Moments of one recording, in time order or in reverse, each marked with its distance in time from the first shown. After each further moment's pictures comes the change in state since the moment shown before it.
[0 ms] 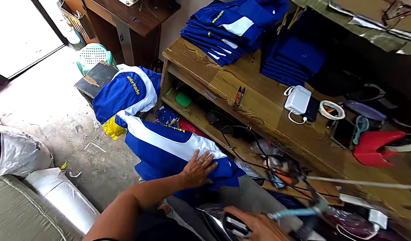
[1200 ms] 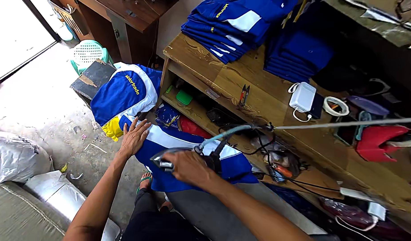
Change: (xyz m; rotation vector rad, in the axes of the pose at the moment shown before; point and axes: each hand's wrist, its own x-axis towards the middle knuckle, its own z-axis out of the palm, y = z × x) left_hand -0.155 -0.209 -0.110 -0.090 0.320 -0.611; right_hand 0.216 -0.111 -0.006 -0.249 -0.080 -0.250
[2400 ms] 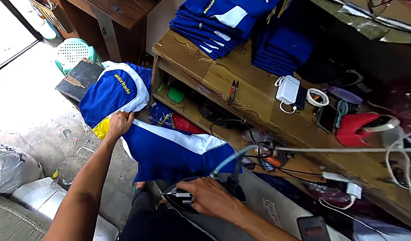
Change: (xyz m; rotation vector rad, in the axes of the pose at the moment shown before) left_hand 0.068 -0.025 -0.033 0.086 0.041 -0.108; right_hand -0.091 0.011 0.032 0.093 -0.126 -0.007
